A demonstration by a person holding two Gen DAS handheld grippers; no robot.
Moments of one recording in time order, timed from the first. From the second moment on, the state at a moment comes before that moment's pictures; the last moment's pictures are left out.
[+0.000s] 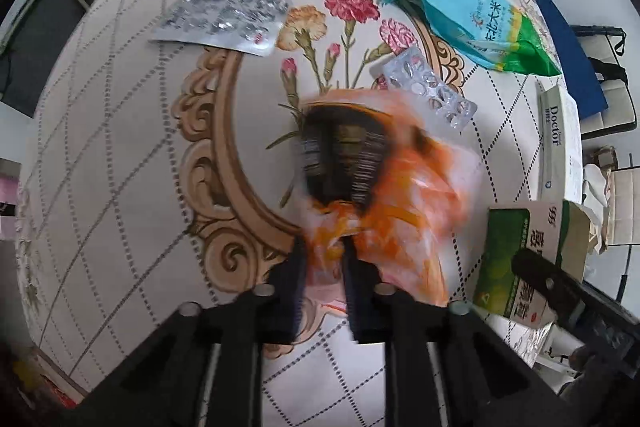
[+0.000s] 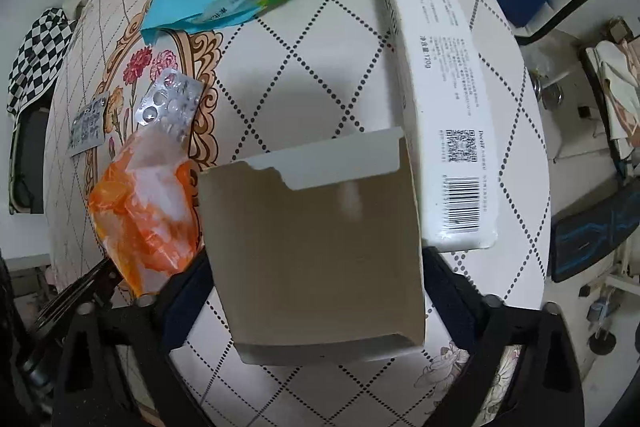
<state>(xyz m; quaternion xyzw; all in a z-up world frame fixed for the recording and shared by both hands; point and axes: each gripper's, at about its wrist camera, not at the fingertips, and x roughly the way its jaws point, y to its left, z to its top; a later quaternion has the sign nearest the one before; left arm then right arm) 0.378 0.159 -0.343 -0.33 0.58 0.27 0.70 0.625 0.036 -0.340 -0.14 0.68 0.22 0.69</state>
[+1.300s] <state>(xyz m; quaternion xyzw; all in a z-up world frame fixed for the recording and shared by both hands) 0.067 0.022 -0.230 -0.17 0.56 0.18 0.79 0.240 -0.149 -0.223 -0.07 0.62 0.21 0.76</state>
